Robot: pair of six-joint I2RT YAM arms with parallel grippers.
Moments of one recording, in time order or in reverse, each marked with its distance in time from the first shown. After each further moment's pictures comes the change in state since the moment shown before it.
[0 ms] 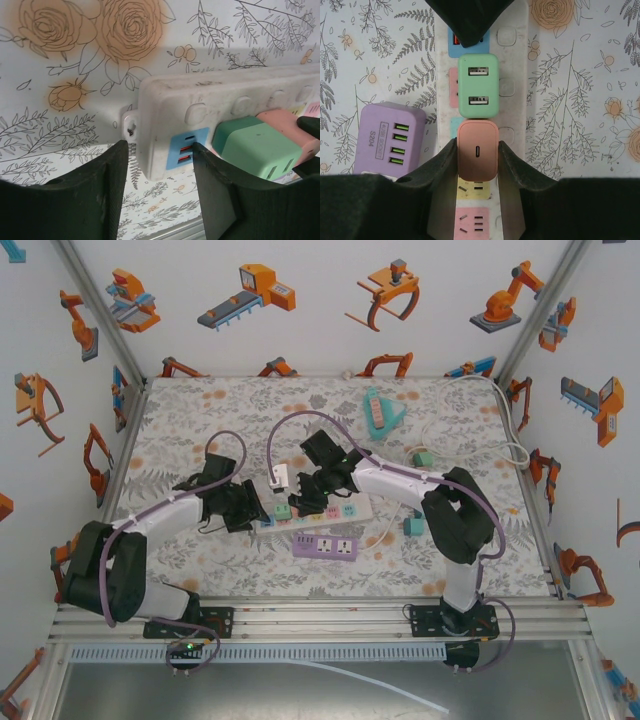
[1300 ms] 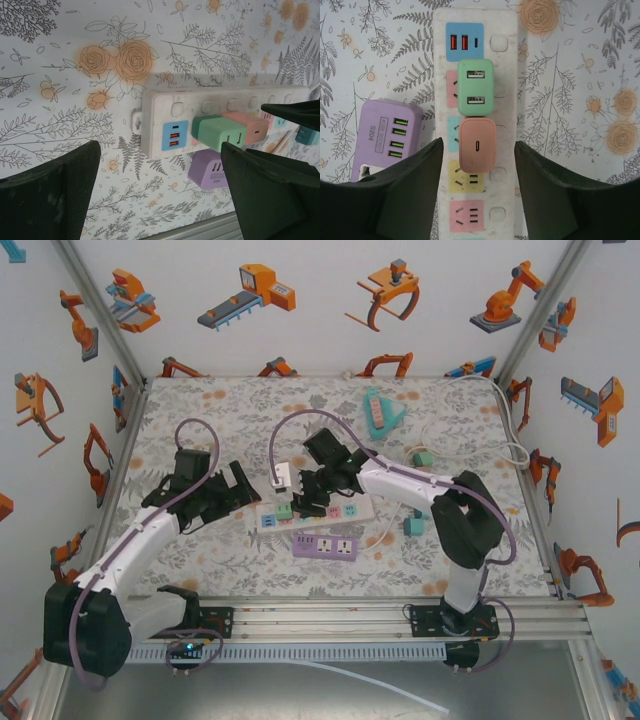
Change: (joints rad) left arm 0.077 -0.288 0.015 -0.090 -0.064 0.040; right arm -0.001 -0.050 -0.023 0.007 0.014 -0.030
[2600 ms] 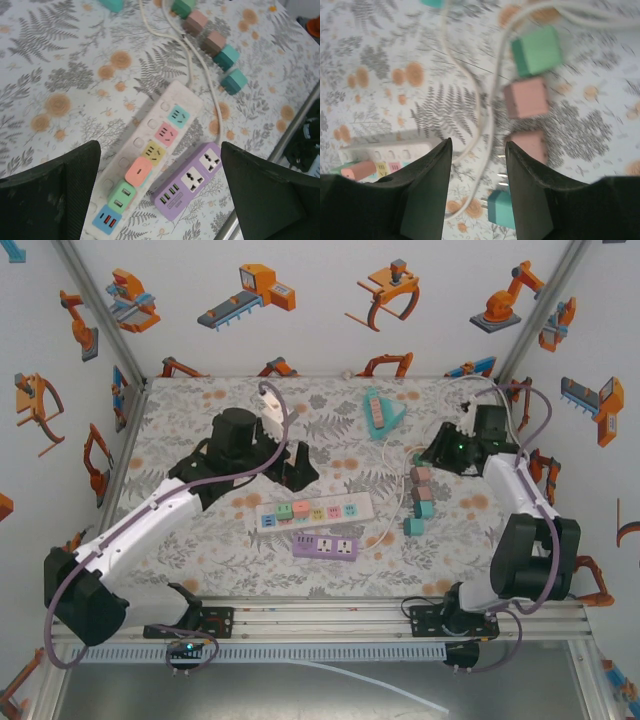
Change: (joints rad) left arm -0.359 0.143 0.393 0.153 0.121 0.488; right arm -0.877 -0.381 -0.258 0.023 0.133 1.083
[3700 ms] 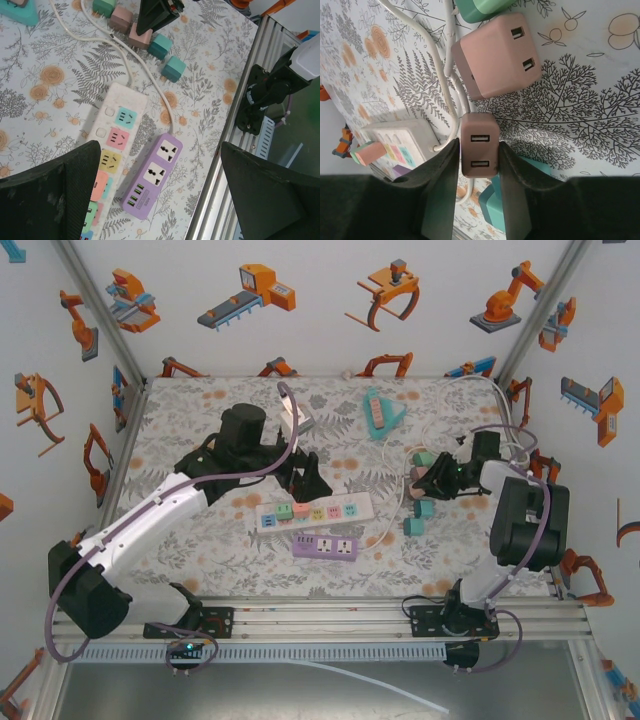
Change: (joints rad) left arm -0.063 0.055 0.092 -0.060 0.273 0.080; right arm -0.123 0.226 -0.155 0.077 -0.226 0.089
